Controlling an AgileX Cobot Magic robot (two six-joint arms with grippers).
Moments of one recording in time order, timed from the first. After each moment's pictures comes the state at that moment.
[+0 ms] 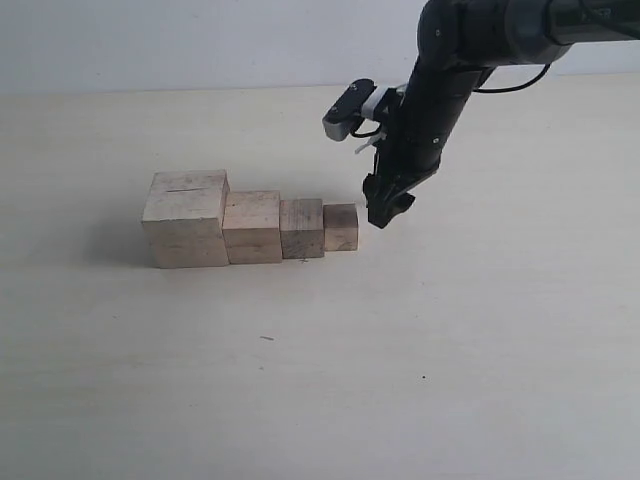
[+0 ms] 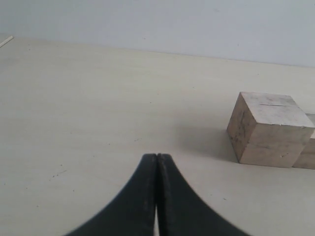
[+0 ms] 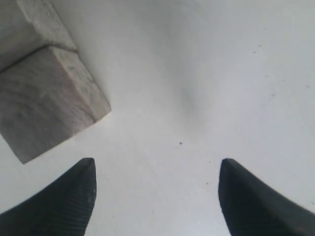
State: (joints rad) left arm -0.02 0.01 0.00 -0.03 0.37 -0.06; right arm 0.52 2.22 -1.63 0.16 0.92 -0.73
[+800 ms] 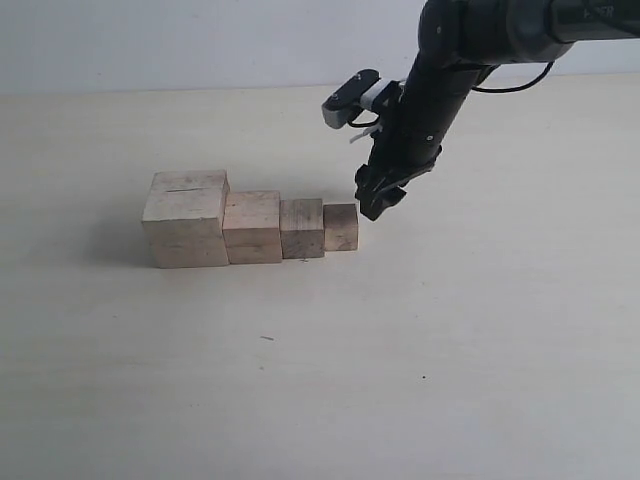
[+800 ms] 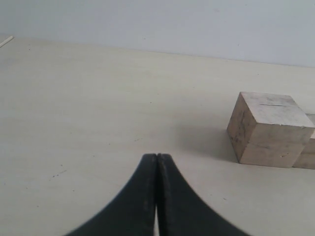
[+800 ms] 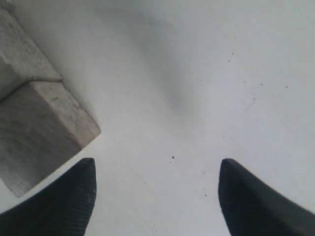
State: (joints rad) left arm -0.02 0.01 0.00 -0.03 0.37 -0.06; right arm 0.52 2.23 -1.63 0.18 0.87 -0.63
